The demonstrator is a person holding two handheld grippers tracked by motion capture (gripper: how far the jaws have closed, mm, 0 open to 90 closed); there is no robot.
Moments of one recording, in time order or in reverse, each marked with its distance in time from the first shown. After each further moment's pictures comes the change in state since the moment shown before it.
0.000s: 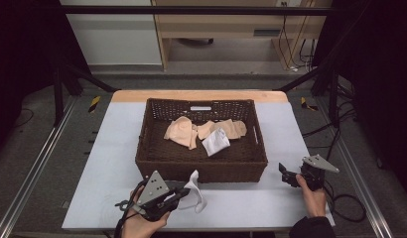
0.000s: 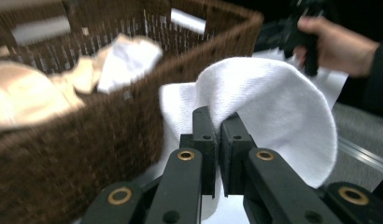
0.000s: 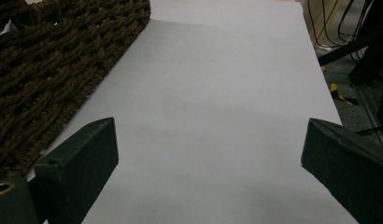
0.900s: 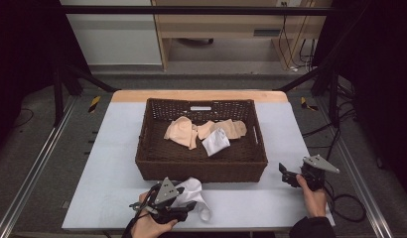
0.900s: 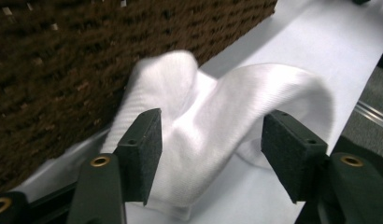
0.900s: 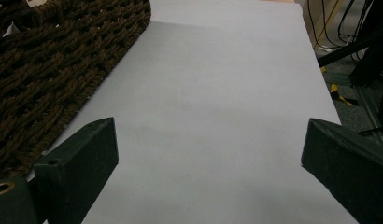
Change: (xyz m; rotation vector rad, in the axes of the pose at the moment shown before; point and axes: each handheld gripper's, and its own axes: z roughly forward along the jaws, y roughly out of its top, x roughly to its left) left arm 0.008 -0.037 0.032 0.155 0.010 -0.034; right arm 0.000 0.000 -0.001 -0.007 0.000 0.002
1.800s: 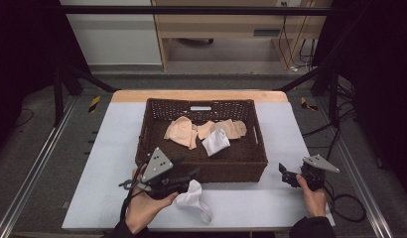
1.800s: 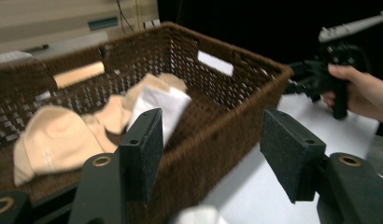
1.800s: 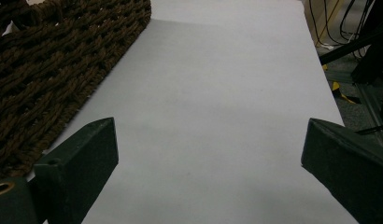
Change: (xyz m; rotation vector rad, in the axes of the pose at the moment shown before) left arm 0.006 0.093 -0.038 -0.258 0.071 0.014; right arm 0.000 0.000 0.000 0.008 0.006 0.006
